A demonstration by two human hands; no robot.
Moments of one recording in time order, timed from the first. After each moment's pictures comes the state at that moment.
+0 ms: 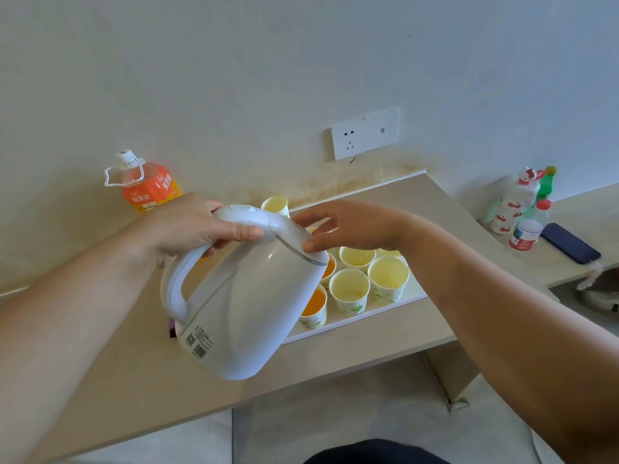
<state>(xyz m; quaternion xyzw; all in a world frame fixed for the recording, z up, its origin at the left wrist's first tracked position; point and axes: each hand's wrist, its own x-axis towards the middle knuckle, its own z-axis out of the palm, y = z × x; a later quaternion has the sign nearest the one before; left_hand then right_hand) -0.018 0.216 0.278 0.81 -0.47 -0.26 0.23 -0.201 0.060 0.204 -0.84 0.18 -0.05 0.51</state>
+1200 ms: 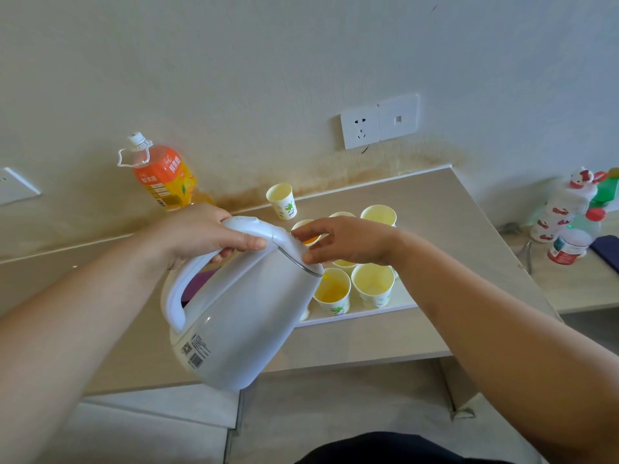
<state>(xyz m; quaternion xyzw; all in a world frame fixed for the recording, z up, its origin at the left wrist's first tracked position) -0.074 0.183 0.264 0.88 -0.39 -0.24 0.13 -0.225 0.021 0.166 -0.80 0.11 0.01 0.59</state>
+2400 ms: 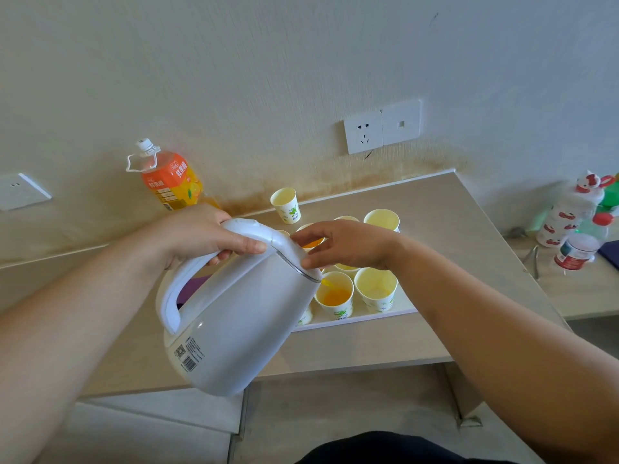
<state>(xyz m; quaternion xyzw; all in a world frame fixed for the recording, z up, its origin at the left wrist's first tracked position) -0.084 0.186 0.276 0.89 -0.37 -0.24 0.11 -0.222 0.023 0.165 -0.78 0.10 0.00 0.61</state>
